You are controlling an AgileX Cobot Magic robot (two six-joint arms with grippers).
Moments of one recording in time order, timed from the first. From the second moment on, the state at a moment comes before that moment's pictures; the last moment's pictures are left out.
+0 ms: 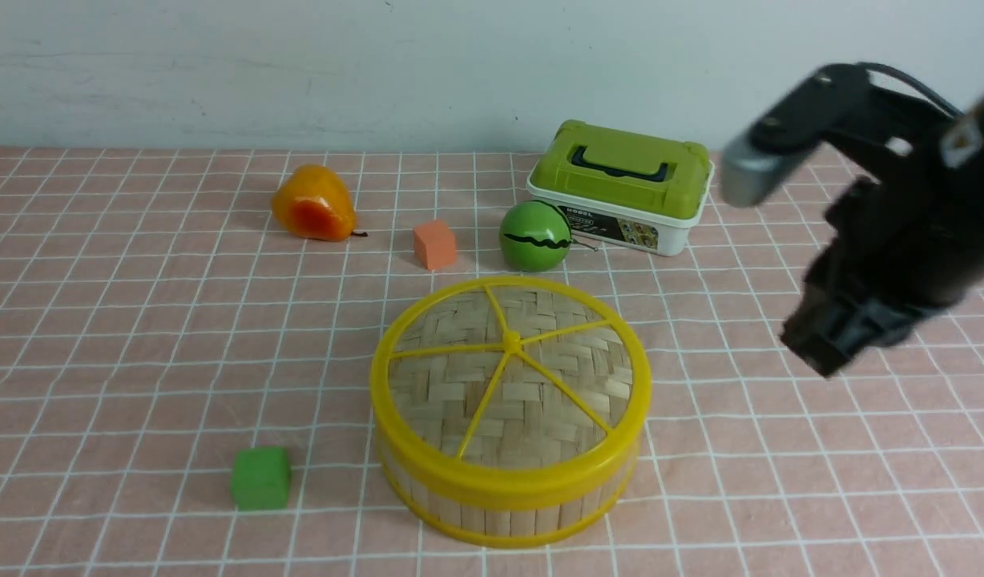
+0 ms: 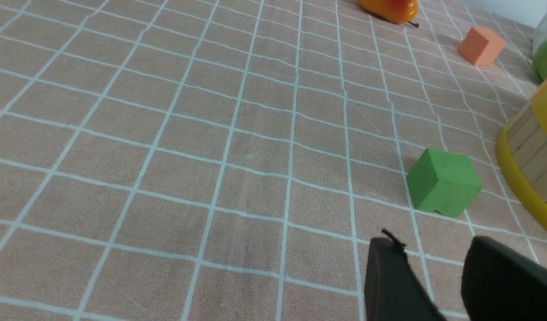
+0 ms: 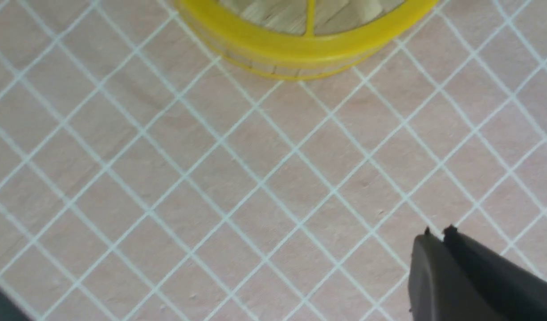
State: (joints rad) right arm 0.48 1.45 -1.46 0.08 1.25 -0.31; left arm 0.04 -0.01 0.03 -0.08 0.36 -0.23
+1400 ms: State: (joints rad) right arm 0.60 2.19 -2.10 0.16 1.24 -0.12; left arm 0.04 -0.01 0.03 -0.08 0.36 -0.23
